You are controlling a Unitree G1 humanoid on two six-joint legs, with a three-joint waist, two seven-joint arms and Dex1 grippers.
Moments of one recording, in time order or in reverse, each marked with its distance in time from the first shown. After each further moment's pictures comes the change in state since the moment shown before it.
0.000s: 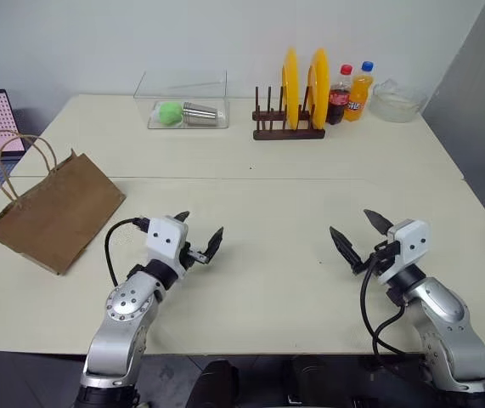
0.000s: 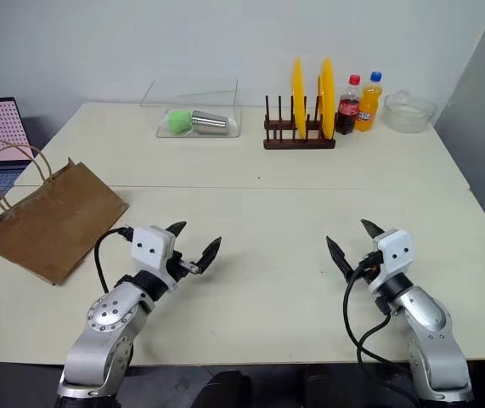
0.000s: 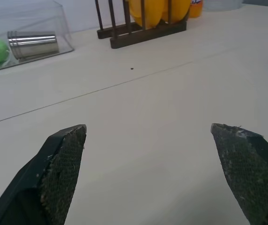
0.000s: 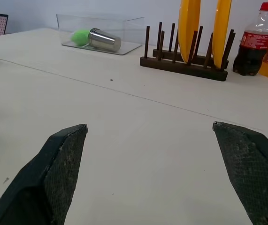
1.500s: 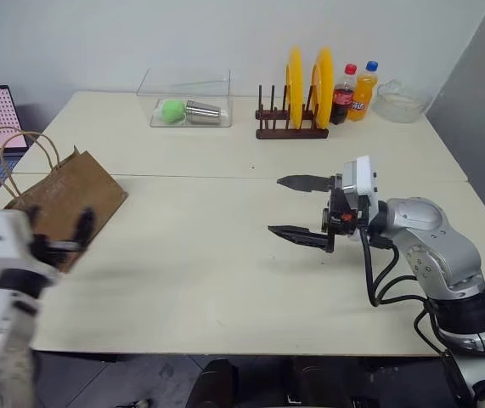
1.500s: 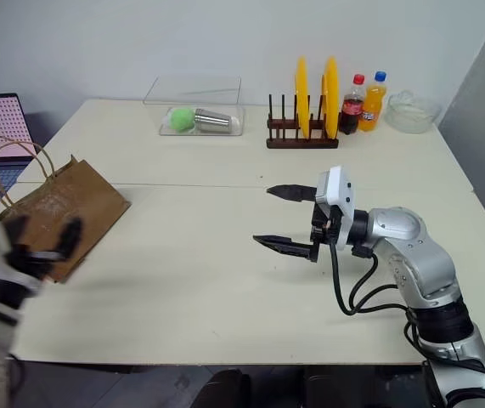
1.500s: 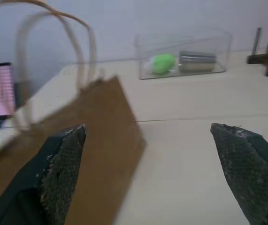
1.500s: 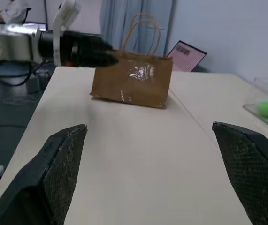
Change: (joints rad) left arm 0.107 0.247 0.717 -0.085 -0.367 0.208 0.053; right arm -0.587 -0.180 0.220 0.114 0.238 0.220 0.556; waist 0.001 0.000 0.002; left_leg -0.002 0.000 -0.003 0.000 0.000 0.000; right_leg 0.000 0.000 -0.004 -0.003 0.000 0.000
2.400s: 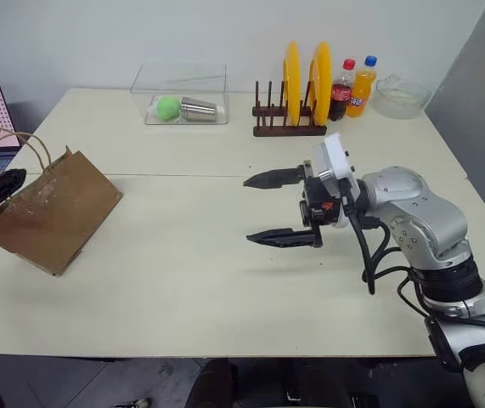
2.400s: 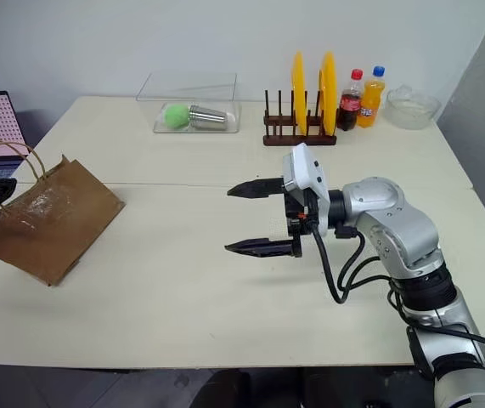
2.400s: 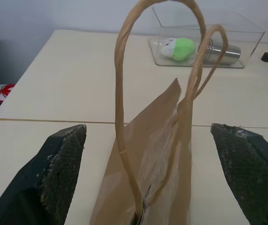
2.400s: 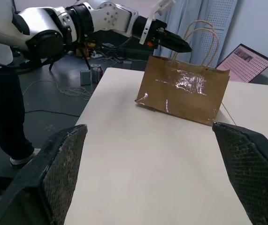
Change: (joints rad) left arm -0.585 0.509 -0.192 1.099 0.045 -0.038 -0.492; right arm -0.219 0.037 0.081 0.022 0.035 0.133 0.129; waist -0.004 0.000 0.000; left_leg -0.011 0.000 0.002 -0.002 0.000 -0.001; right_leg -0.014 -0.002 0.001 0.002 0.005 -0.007
